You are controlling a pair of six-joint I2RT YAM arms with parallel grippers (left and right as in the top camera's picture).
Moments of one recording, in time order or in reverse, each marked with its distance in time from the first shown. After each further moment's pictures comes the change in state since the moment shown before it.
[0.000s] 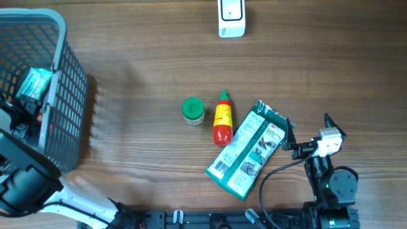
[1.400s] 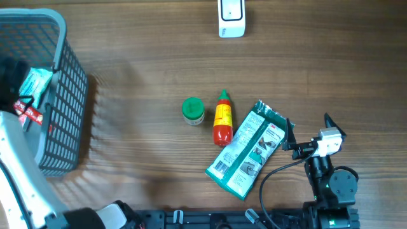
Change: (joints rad) left arm -0.239 -0.519 0.186 -0.330 -0.345 -0.296; right arm 0.000 0.000 0.000 0.000 0.000 0.000
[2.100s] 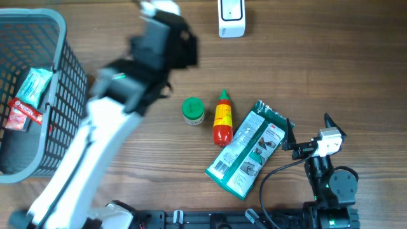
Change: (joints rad) left arm -1.035 0.021 0.145 0.097 -0.201 0.320; right arm 0.000 0.000 0.000 0.000 0.000 0.000
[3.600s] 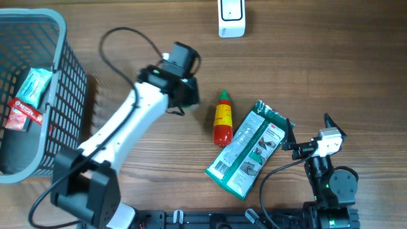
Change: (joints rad) left arm -0.014 0.228 -0.376 0.008 0.385 -0.166; right arm 0.000 0.000 0.000 0.000 0.000 0.000
